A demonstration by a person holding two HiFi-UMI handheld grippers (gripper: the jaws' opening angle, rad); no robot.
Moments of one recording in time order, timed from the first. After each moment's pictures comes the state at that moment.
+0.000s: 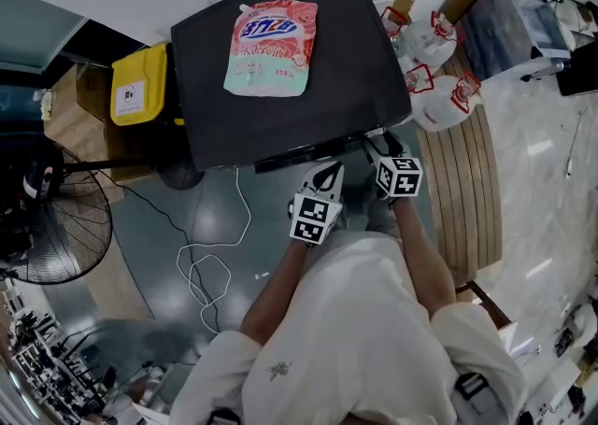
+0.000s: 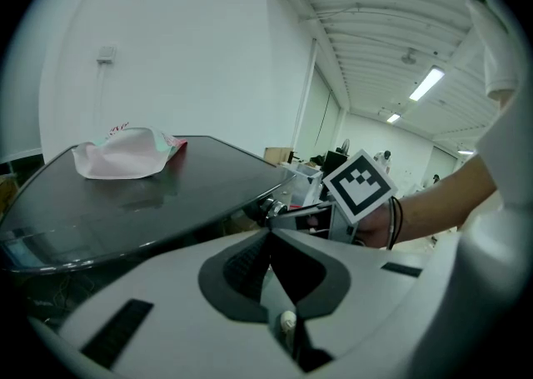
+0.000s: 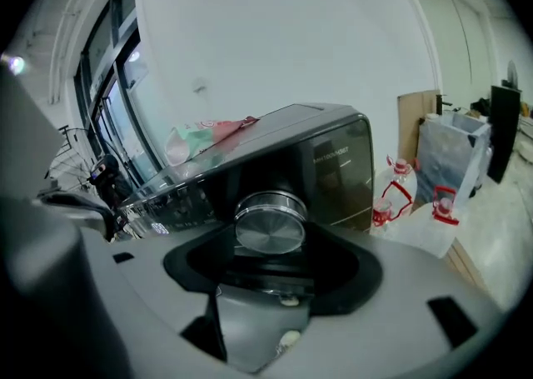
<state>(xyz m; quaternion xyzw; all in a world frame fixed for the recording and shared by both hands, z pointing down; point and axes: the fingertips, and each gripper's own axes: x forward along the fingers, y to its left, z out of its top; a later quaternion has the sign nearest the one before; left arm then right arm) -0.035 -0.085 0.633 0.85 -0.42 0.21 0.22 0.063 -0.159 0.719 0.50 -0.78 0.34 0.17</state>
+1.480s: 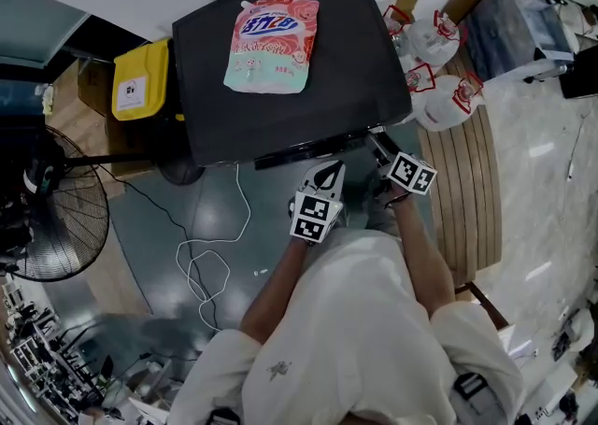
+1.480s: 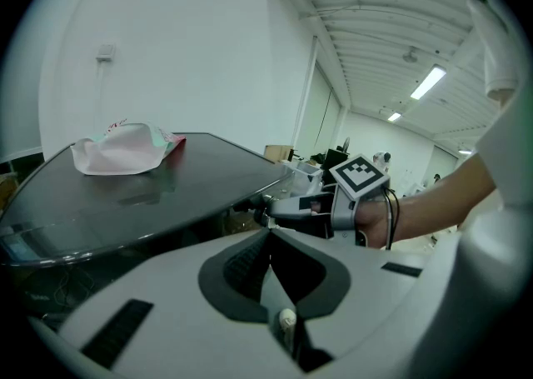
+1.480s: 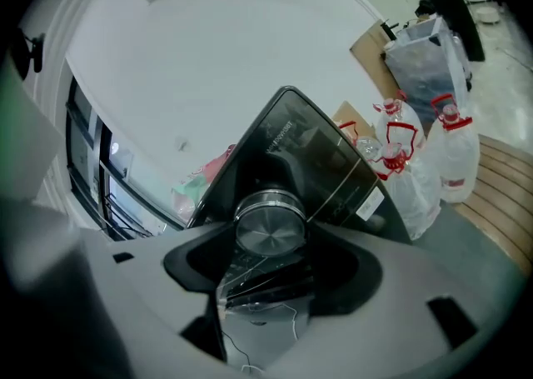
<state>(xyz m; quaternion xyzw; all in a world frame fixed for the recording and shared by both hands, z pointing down) -0.029 -0.083 0.637 0.85 -0.42 0.22 0.23 0.061 -0.160 0.715 0.45 -0.73 0.51 -0.03</state>
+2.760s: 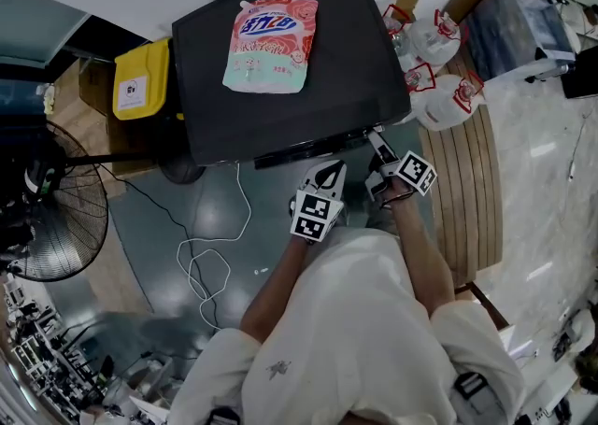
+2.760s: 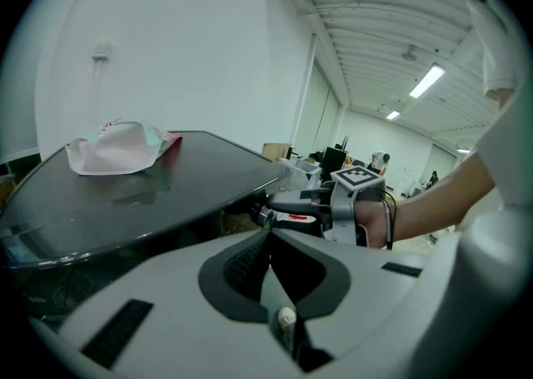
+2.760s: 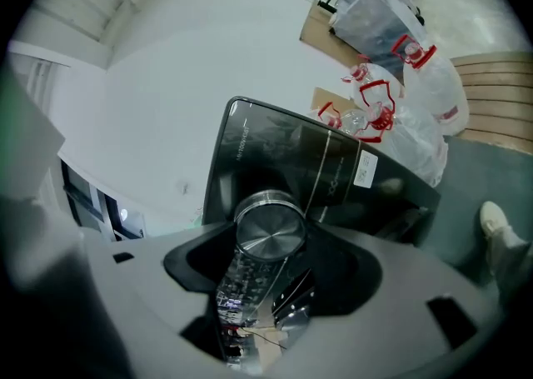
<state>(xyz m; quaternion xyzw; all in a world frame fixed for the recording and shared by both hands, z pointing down) -0.022 -0.083 0.640 0.85 -0.41 0.22 0.23 0.062 -0.160 0.717 0.42 -0.65 0.62 -0.16</state>
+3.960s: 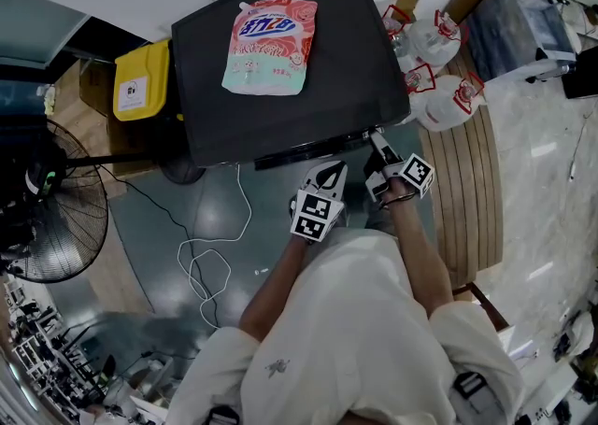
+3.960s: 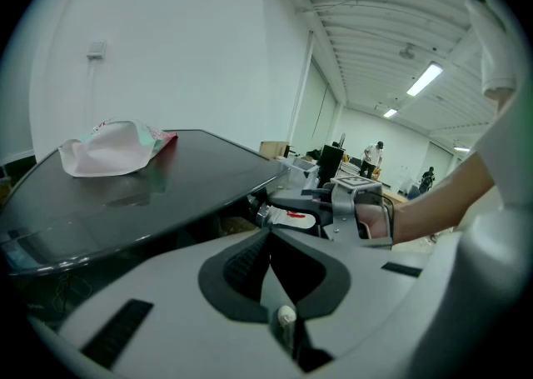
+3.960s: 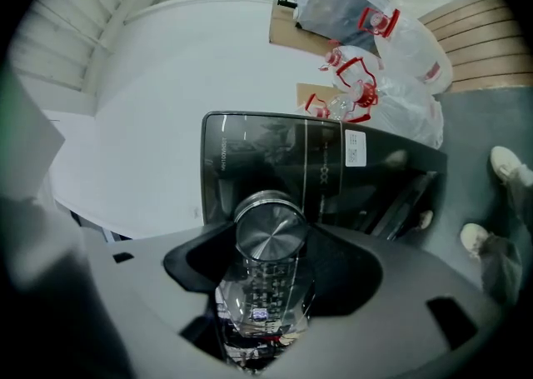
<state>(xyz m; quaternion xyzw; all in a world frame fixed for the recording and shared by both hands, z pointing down) -0.016 -0.087 0.641 0.86 -0.40 0.23 0.23 0.064 -0.161 0.719 0.38 -0.58 0.67 -0.25</state>
